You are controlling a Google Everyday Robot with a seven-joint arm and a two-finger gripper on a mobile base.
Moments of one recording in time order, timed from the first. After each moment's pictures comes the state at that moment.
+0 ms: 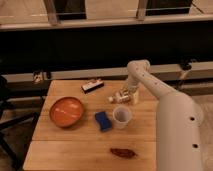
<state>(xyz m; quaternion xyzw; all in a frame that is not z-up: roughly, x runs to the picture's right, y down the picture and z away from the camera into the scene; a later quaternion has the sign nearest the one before) 0.161 0.104 0.977 -0.33 -0.17 -0.25 0.89</state>
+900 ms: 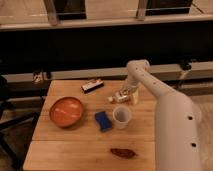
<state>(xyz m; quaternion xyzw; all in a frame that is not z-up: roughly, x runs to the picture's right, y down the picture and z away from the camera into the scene) 0.162 0.103 0.974 -0.33 -0.17 -0.25 0.89</state>
